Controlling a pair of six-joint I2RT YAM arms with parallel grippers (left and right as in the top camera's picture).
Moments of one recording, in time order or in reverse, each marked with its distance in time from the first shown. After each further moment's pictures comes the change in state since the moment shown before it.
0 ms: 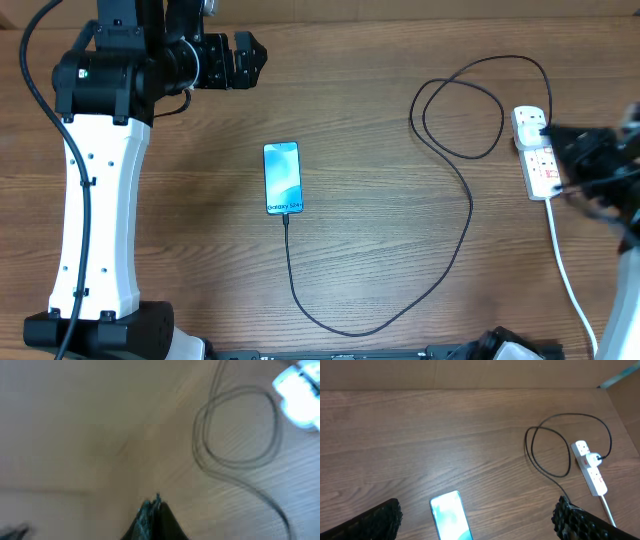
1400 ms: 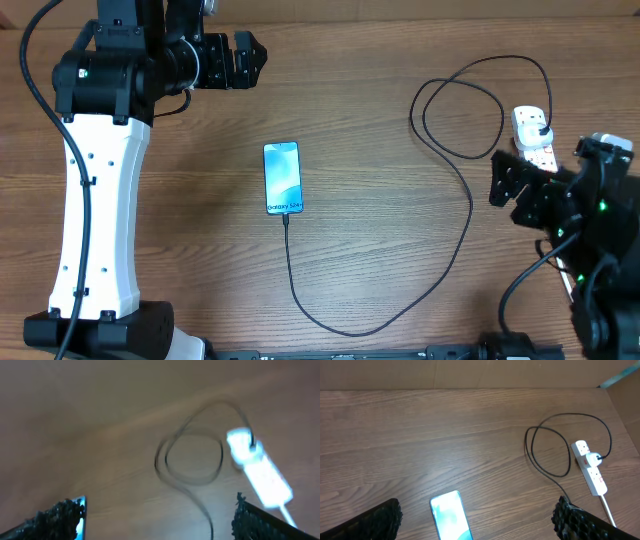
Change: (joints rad) left arm 0.000 0.000 0.000 -0.002 0.000 0.000; right arm 0.470 -0.356 -0.055 -0.017 0.670 -0.136
